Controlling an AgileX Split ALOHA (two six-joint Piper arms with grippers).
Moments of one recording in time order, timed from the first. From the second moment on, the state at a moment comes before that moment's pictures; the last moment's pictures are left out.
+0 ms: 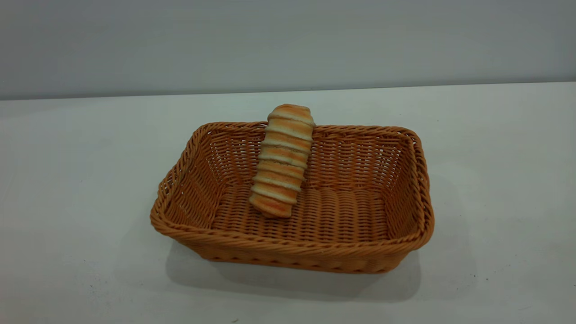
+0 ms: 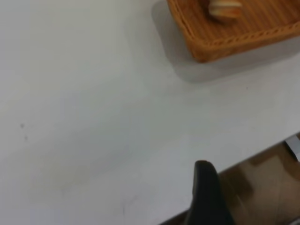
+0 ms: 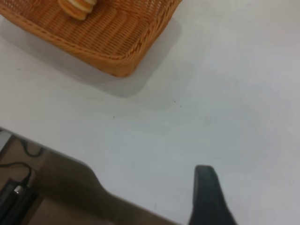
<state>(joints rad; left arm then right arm) -0.51 0.04 -0.49 0.07 1.13 -0.07 0.40 0.09 -0.47 -0.01 1.12 -0.01</state>
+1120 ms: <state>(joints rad) -0.42 0.00 -0.49 0.09 1.13 -0.04 0.25 0.09 -0.47 -0.01 1.12 -0.01</state>
